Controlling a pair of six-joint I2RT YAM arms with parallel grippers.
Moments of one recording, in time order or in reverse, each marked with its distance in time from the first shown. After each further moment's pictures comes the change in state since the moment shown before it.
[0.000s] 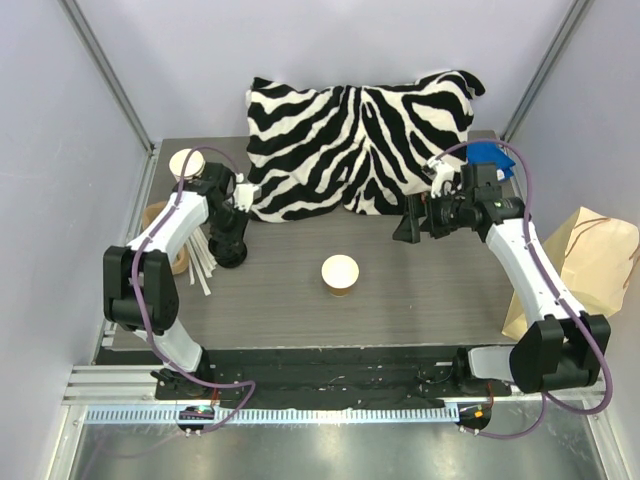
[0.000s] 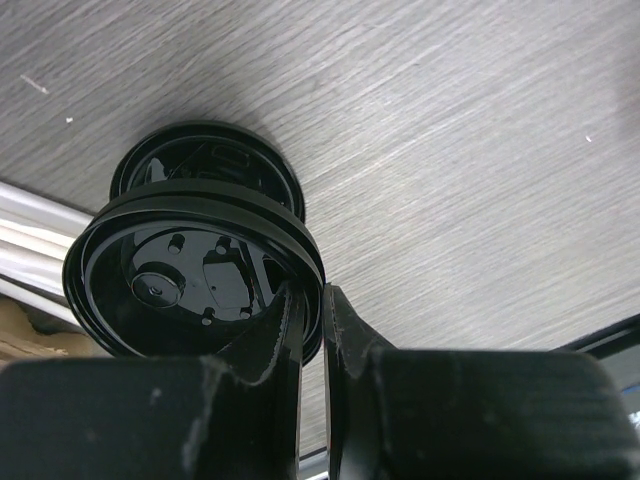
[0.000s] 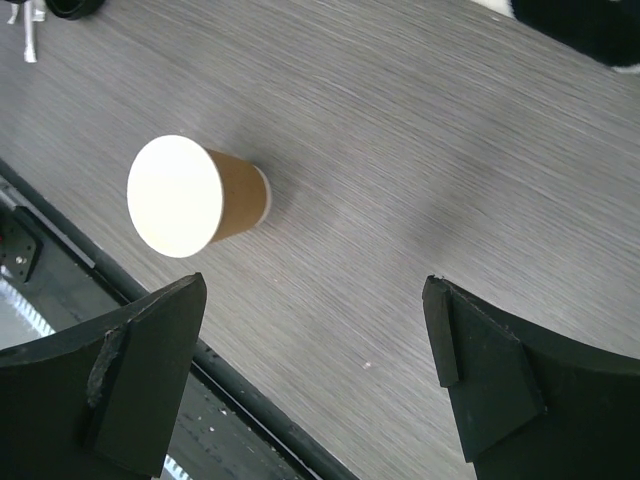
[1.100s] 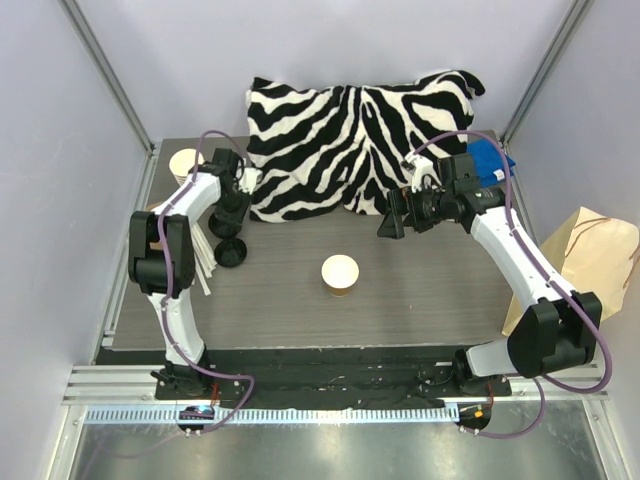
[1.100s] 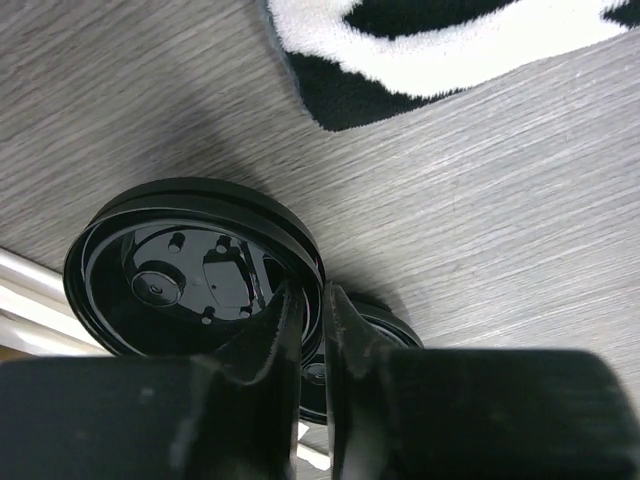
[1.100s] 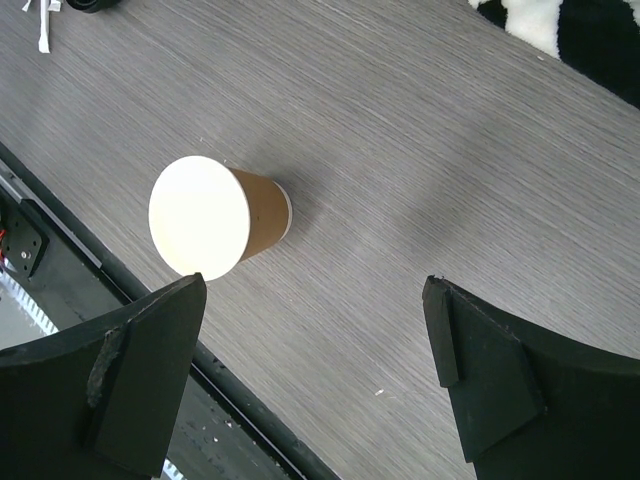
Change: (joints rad) left arm 0.026 0.303 0.223 0.127 -0.139 -0.005; right arm 0.122 0.104 0.080 0.031 0.029 0.032
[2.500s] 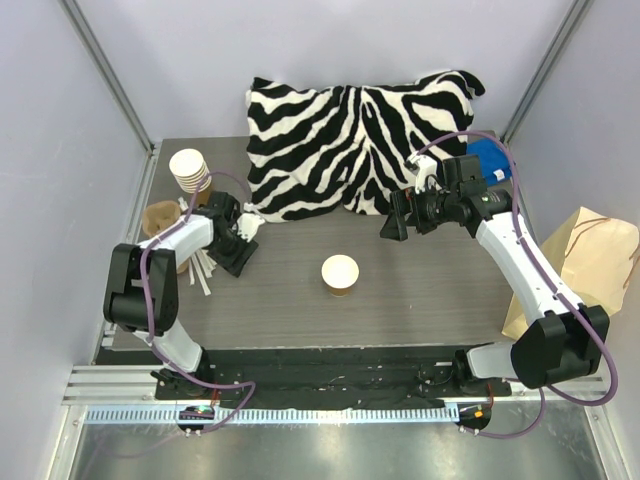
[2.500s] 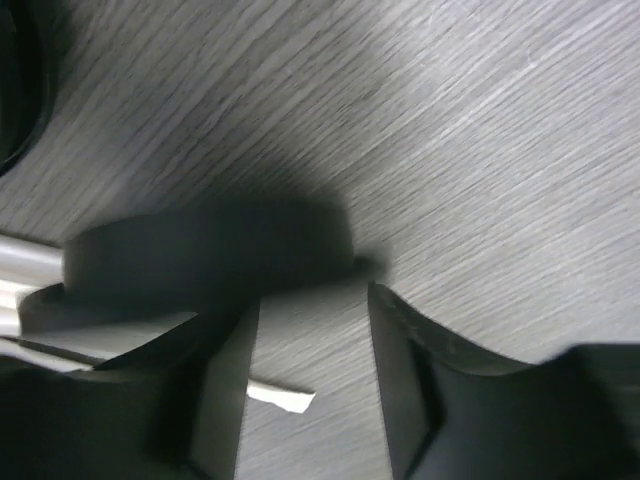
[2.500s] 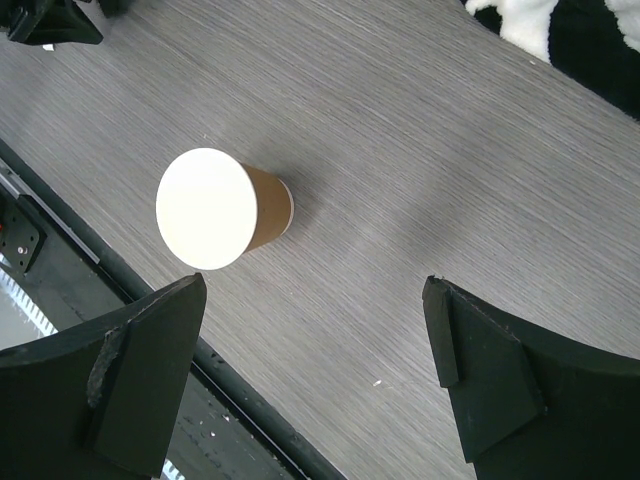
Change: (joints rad) left arm -0.025 -0.309 -0.508 0.113 0.047 0.240; right arm 0.000 -0.058 0.000 -0.026 0.010 -0.015
